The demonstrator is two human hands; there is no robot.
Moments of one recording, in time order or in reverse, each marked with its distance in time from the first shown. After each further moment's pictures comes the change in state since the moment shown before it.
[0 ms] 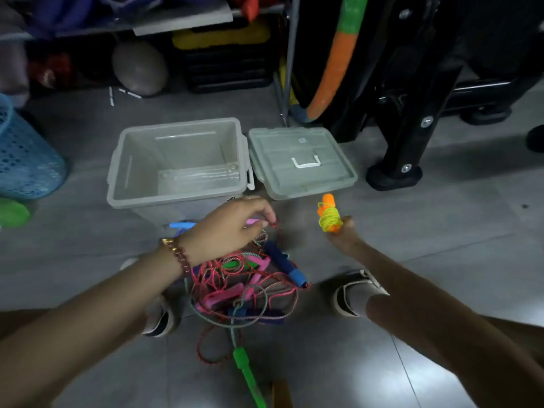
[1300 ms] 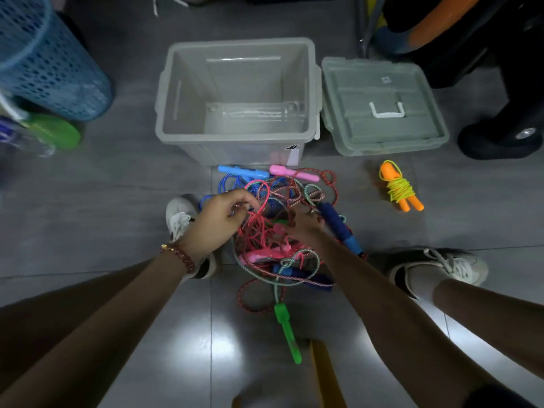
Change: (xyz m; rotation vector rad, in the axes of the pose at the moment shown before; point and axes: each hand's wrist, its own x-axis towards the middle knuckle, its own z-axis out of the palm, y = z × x) left_hand -0.087 -0.144 0.030 -0.308 0.264 -0.388; right_hand 0.040 0.003 0.233 -0.612 -0.308 -0.255
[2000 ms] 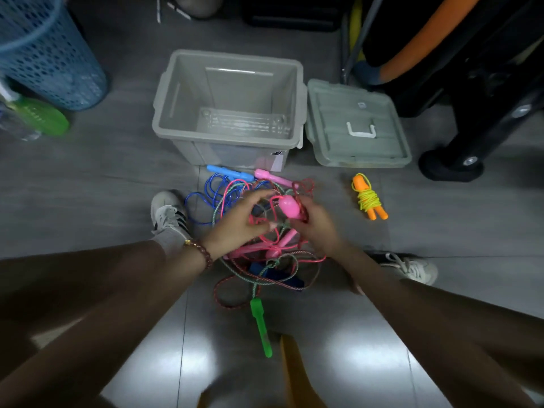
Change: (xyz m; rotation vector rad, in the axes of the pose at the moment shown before) left_hand -0.018 0.026 0.047 -0.111 -0.085 -0.003; right_hand -0.128 -0.011 -0.088 0.334 0.240 -0.448
